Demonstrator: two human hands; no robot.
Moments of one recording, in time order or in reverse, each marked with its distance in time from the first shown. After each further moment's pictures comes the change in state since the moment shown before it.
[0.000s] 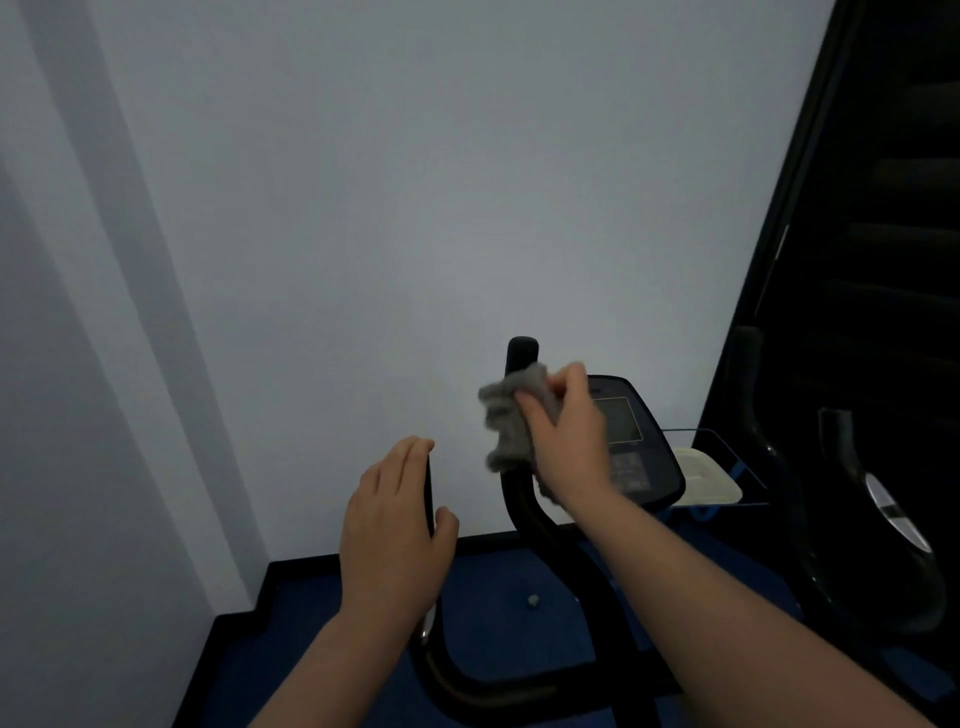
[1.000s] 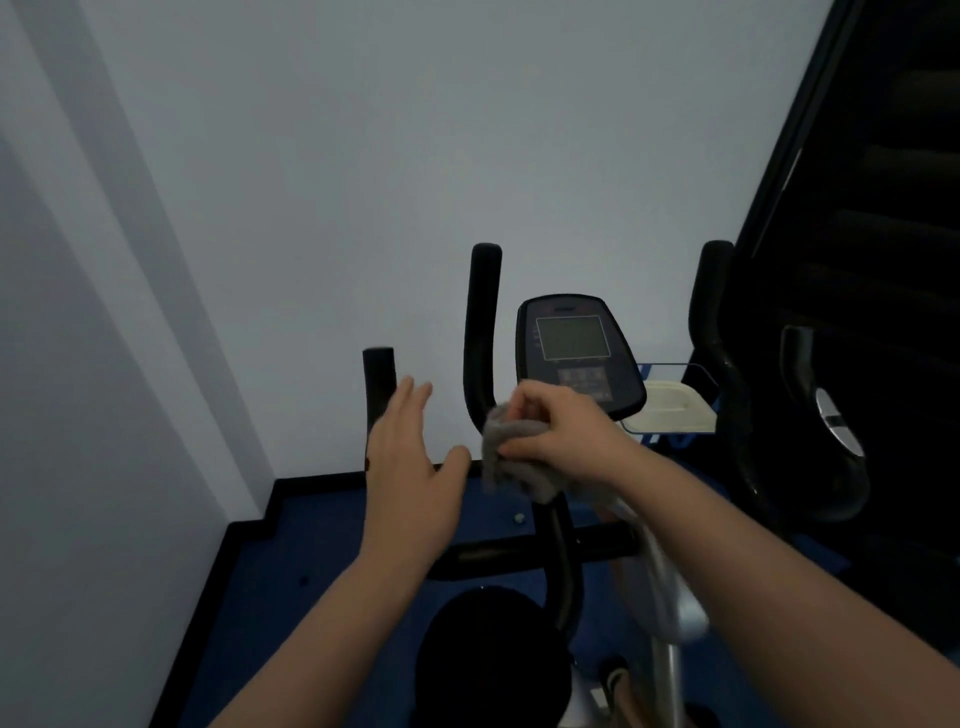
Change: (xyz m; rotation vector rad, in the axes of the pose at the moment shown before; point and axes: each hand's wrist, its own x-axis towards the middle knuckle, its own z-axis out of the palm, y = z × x) left_hand -0.052 0.062 0.003 -0.450 -0.056 -0.221; right_hand -0.054 0.017 -0.074 -0.266 -0.654 0.059
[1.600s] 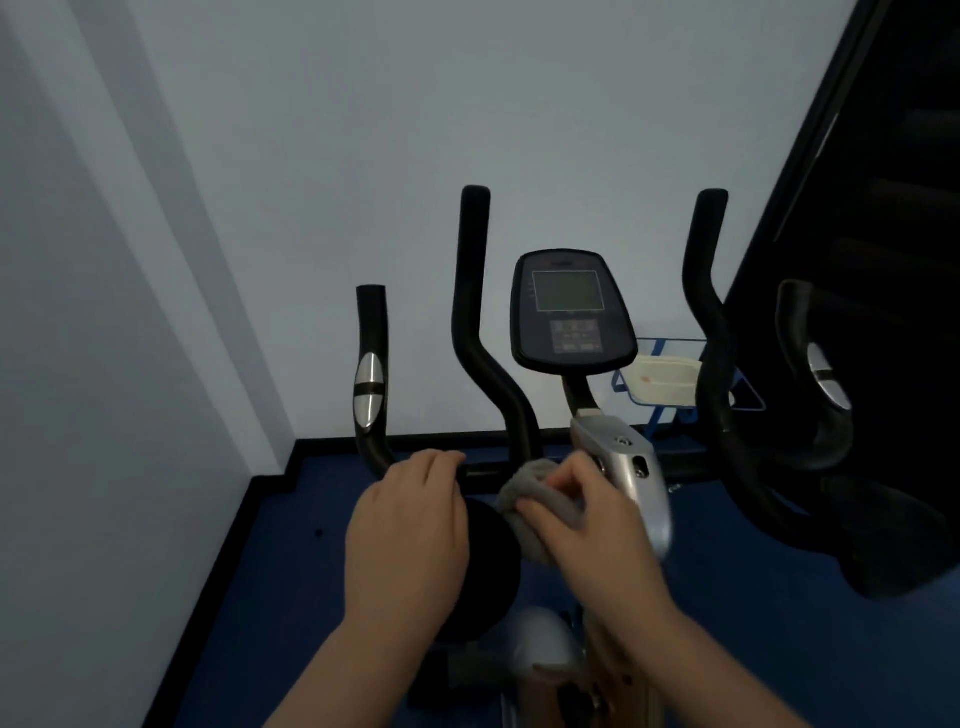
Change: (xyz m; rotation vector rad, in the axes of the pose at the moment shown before) left_hand -0.108 0.021 0.010 0.571 -0.042 0.112; right_hand -0.145 0.033 0.052 0.212 0.272 0.073
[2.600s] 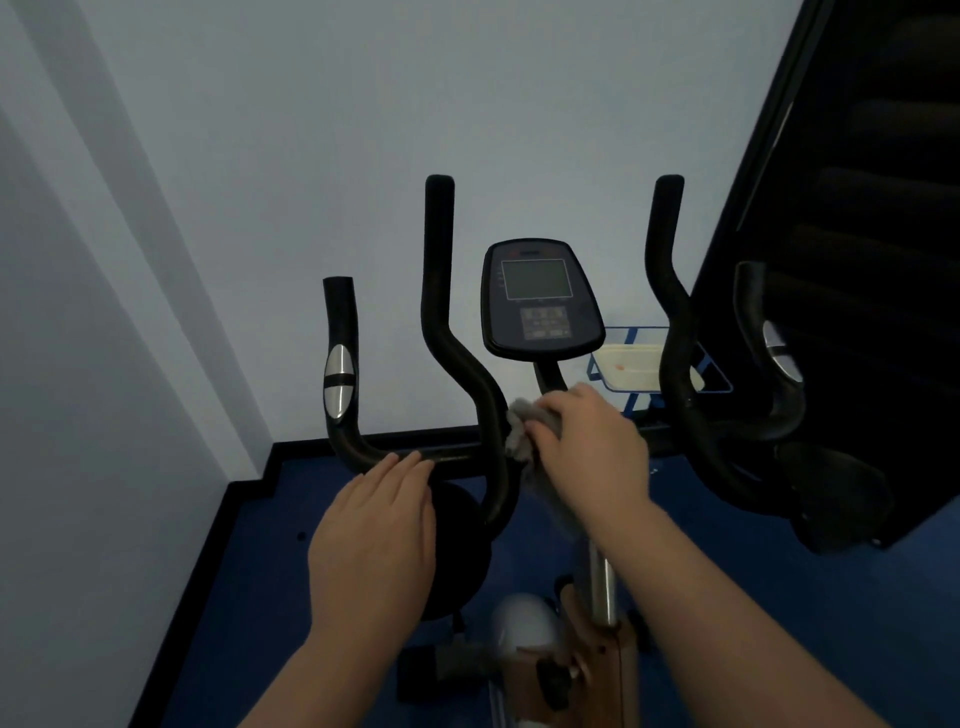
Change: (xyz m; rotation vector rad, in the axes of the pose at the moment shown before) left_hand -0.019 -0.014 0.013 0.128 0.148 0.114; right_hand 0.042 -0.014 -0.021 -0.669 0.116 -0.003
